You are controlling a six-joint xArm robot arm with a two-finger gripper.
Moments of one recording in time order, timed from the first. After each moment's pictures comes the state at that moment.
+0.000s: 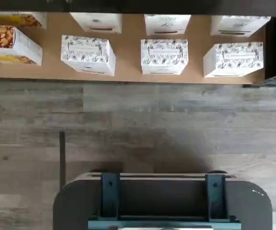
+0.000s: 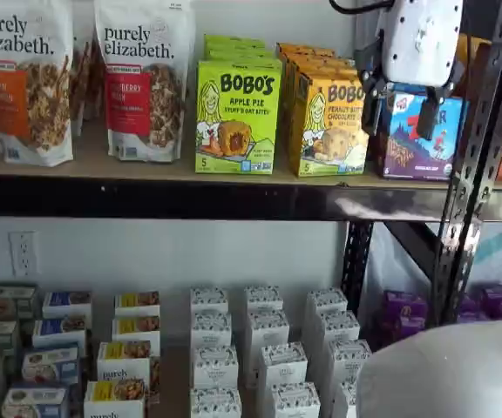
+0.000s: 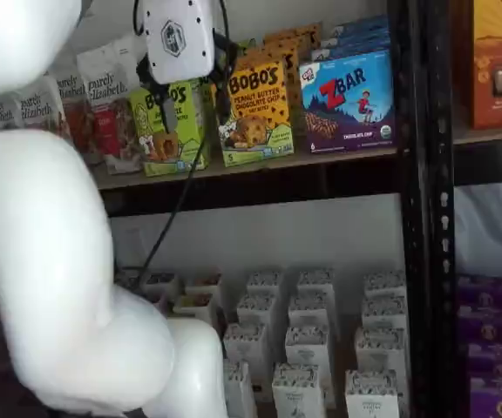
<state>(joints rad) 0.00 -0.73 -1.22 0.04 1.95 0.02</state>
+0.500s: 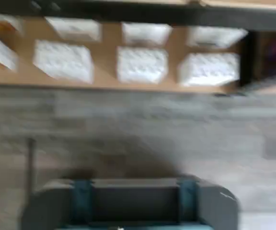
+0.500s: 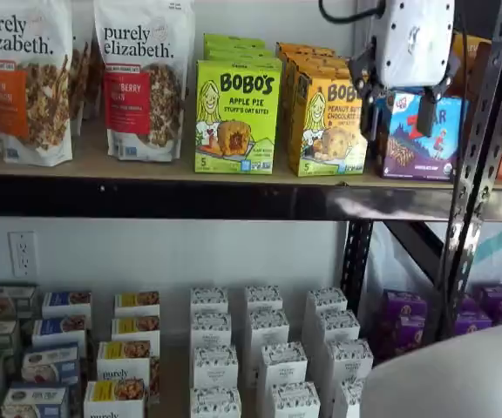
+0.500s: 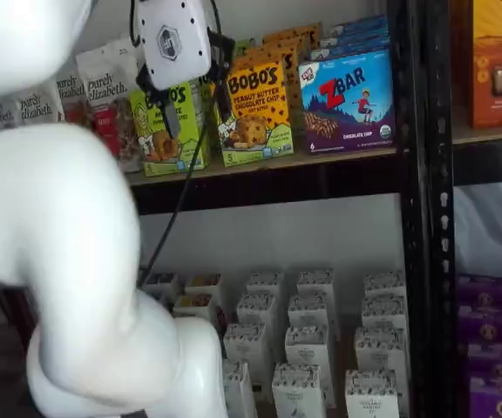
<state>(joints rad) 0.16 -0.72 -1.21 -0.10 1.95 0.12</state>
